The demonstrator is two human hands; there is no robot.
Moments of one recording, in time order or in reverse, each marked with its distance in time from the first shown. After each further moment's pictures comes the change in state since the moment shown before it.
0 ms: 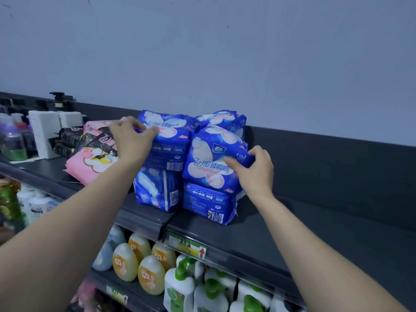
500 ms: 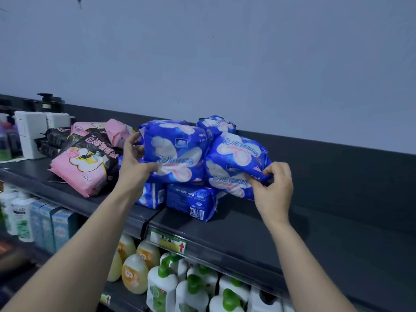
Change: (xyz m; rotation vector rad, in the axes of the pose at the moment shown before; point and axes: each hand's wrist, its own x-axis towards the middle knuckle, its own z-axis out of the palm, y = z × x) left_hand -0.072 -0.017 0.011 -0.586 -0.315 -0.024; right_hand -0.031 0.041 -0.071 0.047 0.240 -0.229
